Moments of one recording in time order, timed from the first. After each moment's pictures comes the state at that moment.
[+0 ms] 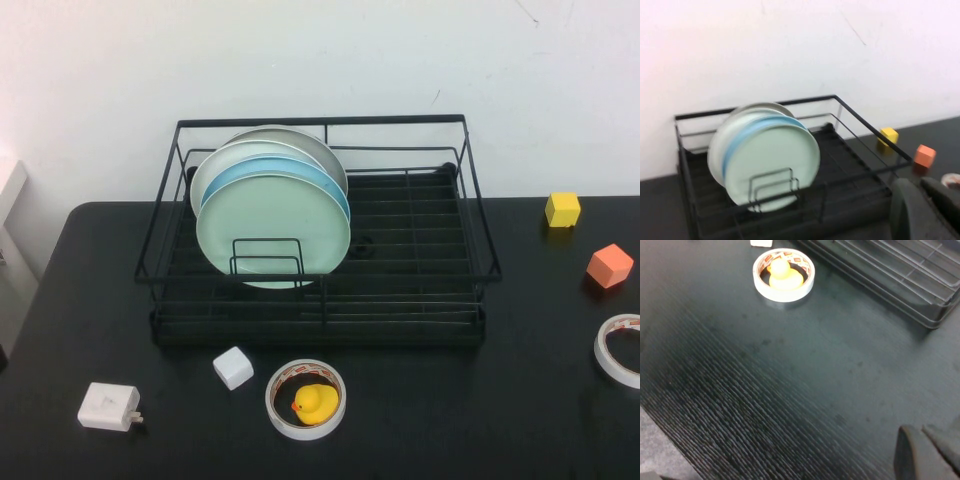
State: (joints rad) right arm 0.48 0.46 -0.32 0.24 0.64 -0.41; left arm -0.35 0.30 -0.59 -0.28 0.49 0.13
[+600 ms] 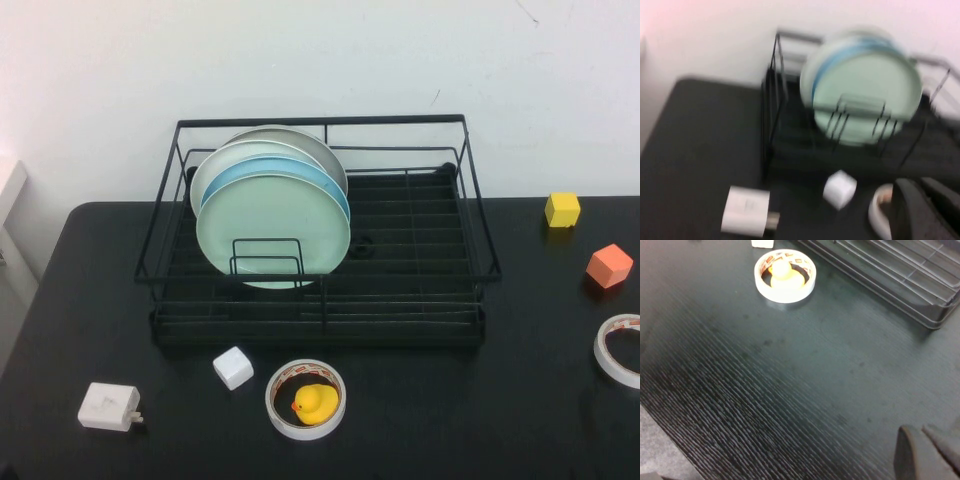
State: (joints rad) right arm 0.48 0.46 -0.32 0.25 0.64 -0.41; left arm -0.08 -0.01 -0.13 -0.31 0.45 0.02
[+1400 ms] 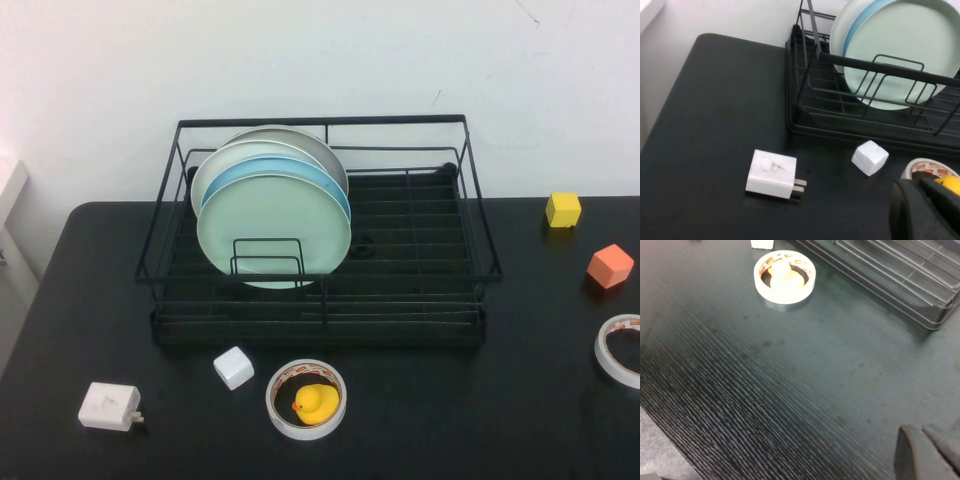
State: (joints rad) right arm 0.48 0.46 -0.32 0.25 0.64 -0.41; left arm -0.17 -0.01 0.02 -0.03 0.35 -0.27
